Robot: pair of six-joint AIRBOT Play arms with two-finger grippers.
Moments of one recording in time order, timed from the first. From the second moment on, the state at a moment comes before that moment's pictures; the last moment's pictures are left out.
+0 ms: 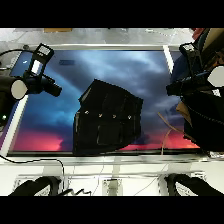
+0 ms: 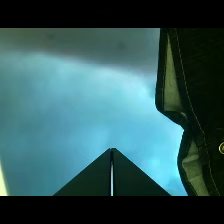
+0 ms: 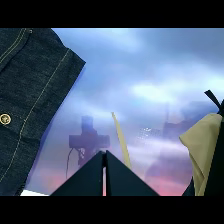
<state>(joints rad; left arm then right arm) -0.19 -1.09 1.30 1.70 -0.96 -1.23 0.13 -1.14 1.47 -1.59 1.34 1.42</state>
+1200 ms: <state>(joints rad) -0.19 -1.09 1.30 1.56 -1.35 -1.41 -0.14 -1.18 0.76 -0.98 1.33 1.02</state>
